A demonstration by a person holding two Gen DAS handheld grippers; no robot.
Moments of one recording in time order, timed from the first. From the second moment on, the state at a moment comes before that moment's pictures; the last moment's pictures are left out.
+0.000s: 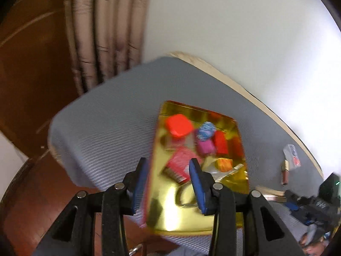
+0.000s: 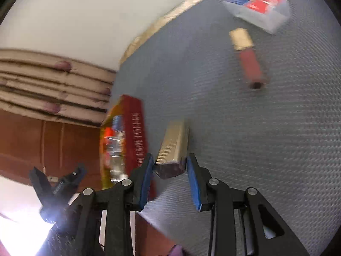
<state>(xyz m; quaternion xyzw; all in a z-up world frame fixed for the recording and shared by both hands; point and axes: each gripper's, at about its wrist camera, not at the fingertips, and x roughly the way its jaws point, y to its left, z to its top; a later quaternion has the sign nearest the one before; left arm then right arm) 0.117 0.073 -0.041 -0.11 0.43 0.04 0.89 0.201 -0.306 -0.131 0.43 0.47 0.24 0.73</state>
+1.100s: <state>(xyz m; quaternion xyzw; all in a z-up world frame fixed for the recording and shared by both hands) 0.073 0.080 -0.081 -0.09 0.45 0.07 0.88 0.153 -0.197 -0.112 0.06 0.52 0.22 0.82</state>
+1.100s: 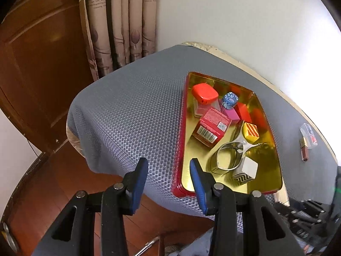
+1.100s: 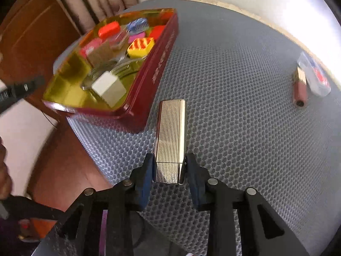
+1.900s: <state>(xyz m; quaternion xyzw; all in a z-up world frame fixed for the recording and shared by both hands) 0.075 0.094 -0.085 -0.10 0.45 0.09 0.88 0.255 -0.157 -0.015 0.17 0.48 0.31 0.80</state>
